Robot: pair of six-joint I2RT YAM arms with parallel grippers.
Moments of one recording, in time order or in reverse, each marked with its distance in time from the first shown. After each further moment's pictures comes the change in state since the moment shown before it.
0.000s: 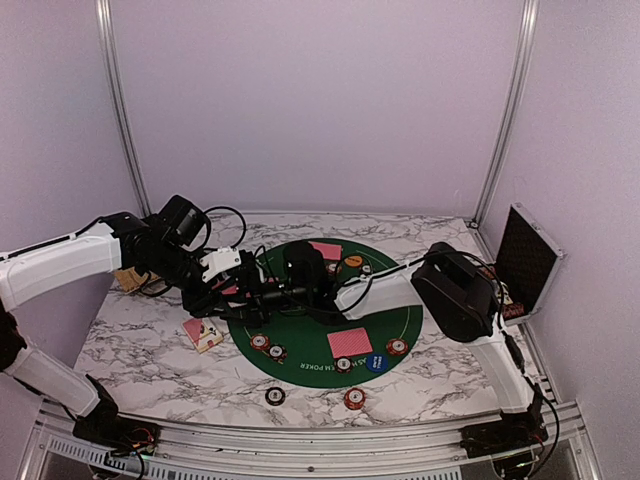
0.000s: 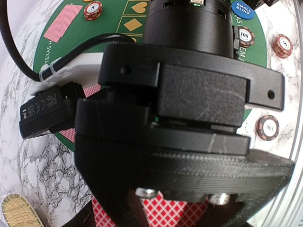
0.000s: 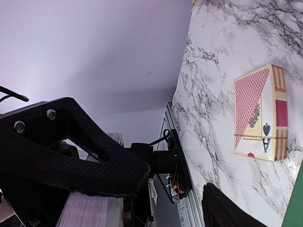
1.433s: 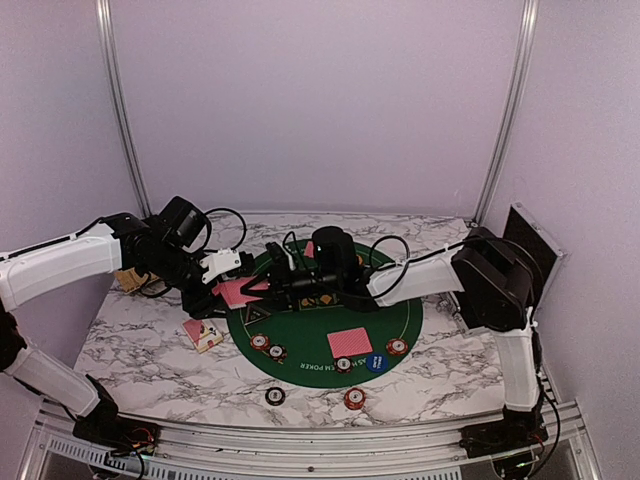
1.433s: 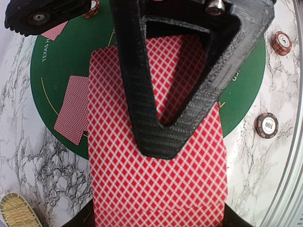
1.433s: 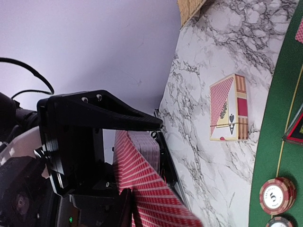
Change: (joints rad) left arm 0.000 0.000 -0.003 -0.007 -0.001 0.000; right arm -0.085 -0.212 -0.214 -0.097 0.013 -0.149
